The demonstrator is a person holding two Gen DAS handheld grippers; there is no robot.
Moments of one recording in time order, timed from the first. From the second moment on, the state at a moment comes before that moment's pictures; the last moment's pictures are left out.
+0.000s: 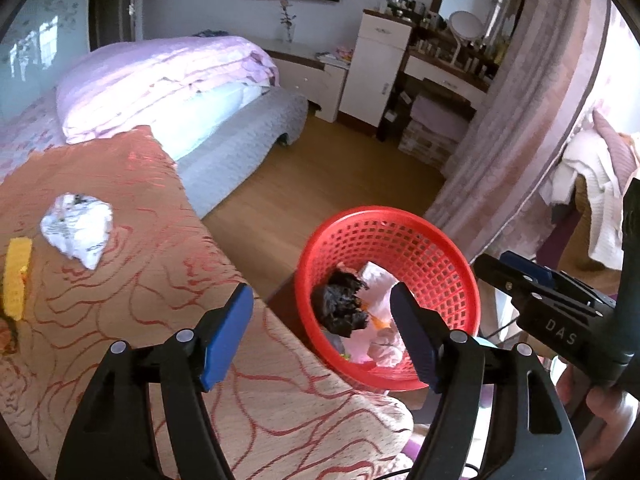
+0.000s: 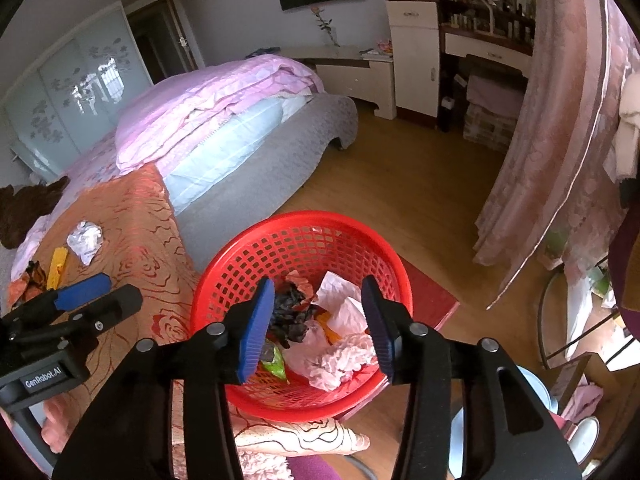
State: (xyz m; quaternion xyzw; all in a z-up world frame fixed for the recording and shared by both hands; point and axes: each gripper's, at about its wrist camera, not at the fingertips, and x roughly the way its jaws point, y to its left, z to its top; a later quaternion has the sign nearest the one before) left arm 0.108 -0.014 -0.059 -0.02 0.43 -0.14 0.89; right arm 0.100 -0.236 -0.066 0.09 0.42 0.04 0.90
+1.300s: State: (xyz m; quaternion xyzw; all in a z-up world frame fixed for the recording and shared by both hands) left arm 0.072 0.206 -0.033 -0.02 0.38 0.16 0.91; right arm 0.082 -0.175 -0.067 0.05 0.42 0.11 0.90
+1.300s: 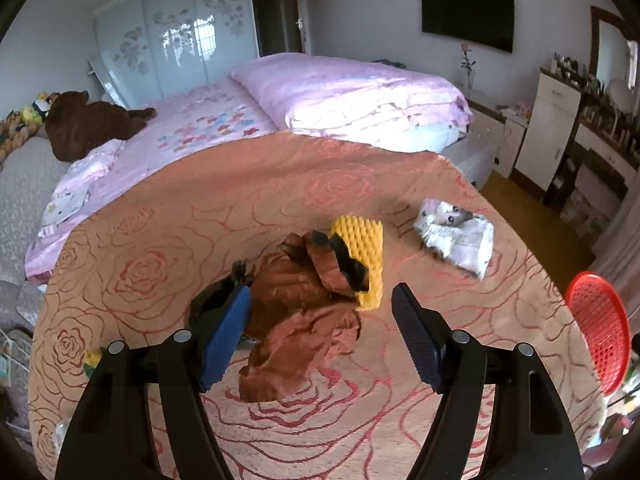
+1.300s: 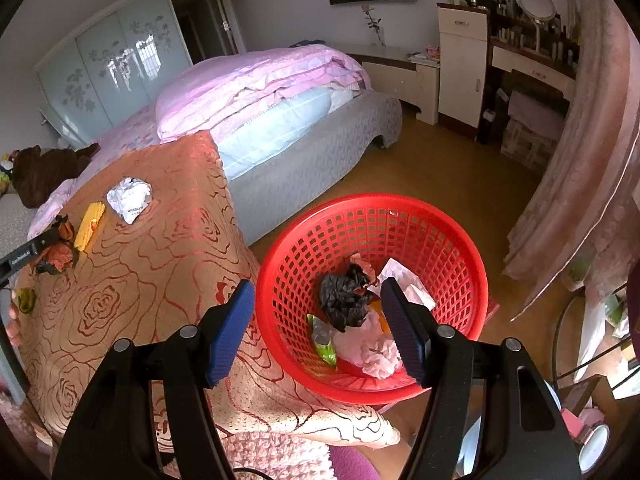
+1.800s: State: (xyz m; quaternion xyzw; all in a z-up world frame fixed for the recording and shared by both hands) left arm 0.033 0.213 -0.018 -0.04 0.35 0.12 0.93; right arm 0.073 -0.154 -0.054 0.06 0.42 0.15 0.89
